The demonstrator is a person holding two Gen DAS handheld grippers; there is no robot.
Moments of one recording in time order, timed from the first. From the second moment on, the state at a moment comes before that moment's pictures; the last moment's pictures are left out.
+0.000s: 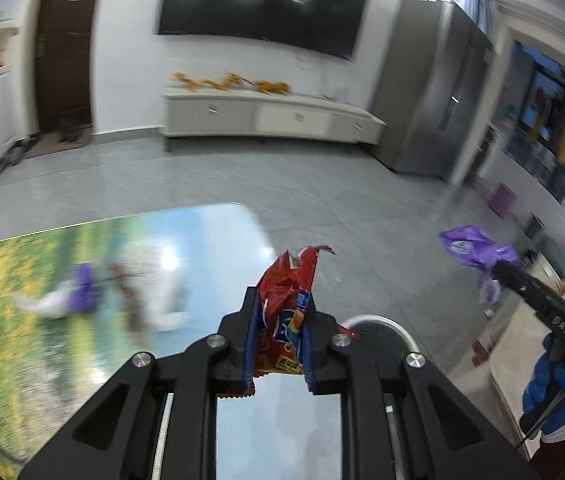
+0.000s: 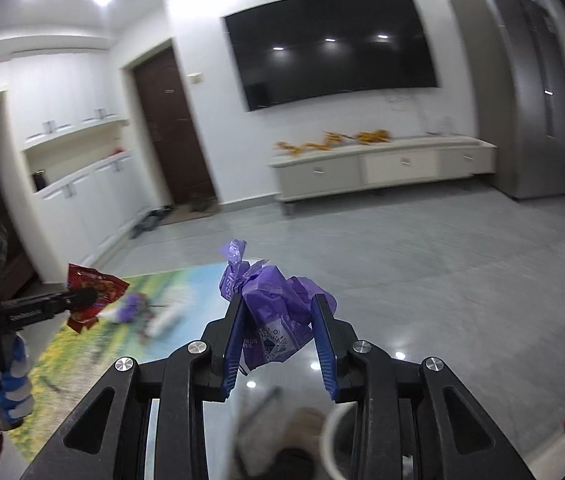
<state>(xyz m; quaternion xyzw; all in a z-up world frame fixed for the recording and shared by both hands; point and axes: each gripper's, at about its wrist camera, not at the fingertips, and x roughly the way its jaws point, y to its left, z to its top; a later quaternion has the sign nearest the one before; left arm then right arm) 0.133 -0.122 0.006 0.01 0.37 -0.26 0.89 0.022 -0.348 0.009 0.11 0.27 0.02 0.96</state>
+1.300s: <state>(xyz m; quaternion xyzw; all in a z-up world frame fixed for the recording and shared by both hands) 0.157 -0.348 -0.129 0.07 0.50 -0.36 0.79 0.038 -0.467 -0.158 0.21 0.43 -0.14 0.87</state>
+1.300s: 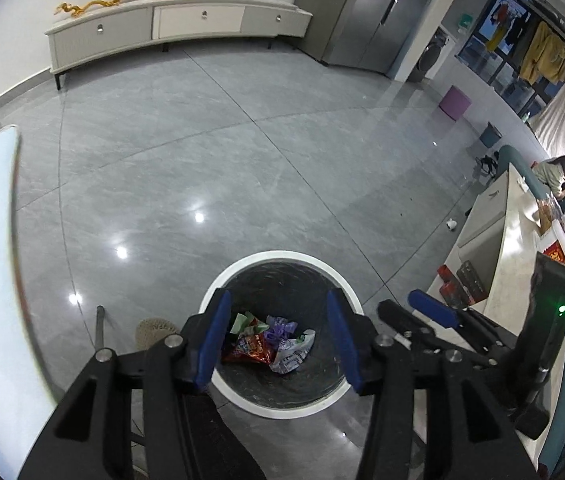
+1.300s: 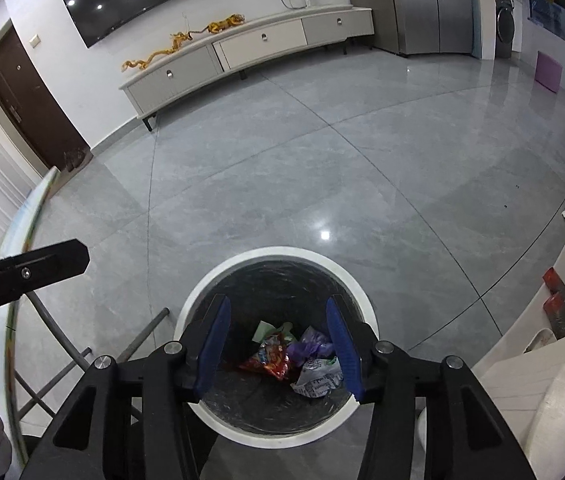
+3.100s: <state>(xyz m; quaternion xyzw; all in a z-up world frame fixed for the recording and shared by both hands) 0.230 0.026 -0.098 -0.05 0.44 -0.19 0.88 0.198 -0.167 -0.064 0.10 0.41 0.16 0.89</state>
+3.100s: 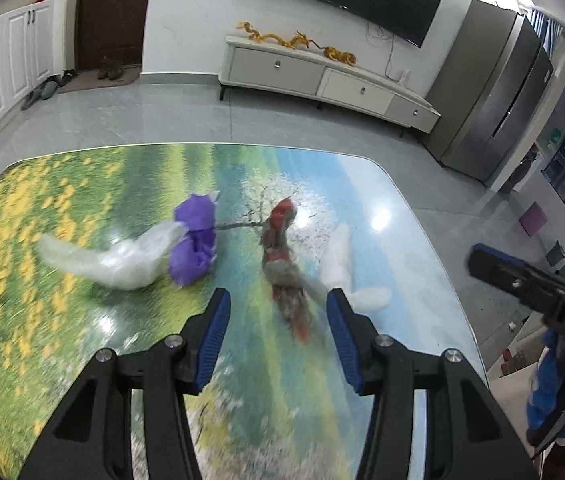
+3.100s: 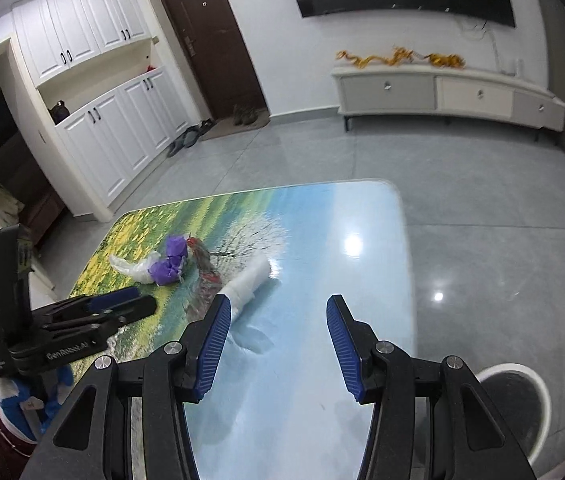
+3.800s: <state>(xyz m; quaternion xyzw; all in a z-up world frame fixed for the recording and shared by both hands) 0.254 0.000 -0.134 -0.01 0.47 -0.20 0.86 0.263 -0.138 -0.119 0.13 0.47 0.22 0.84</state>
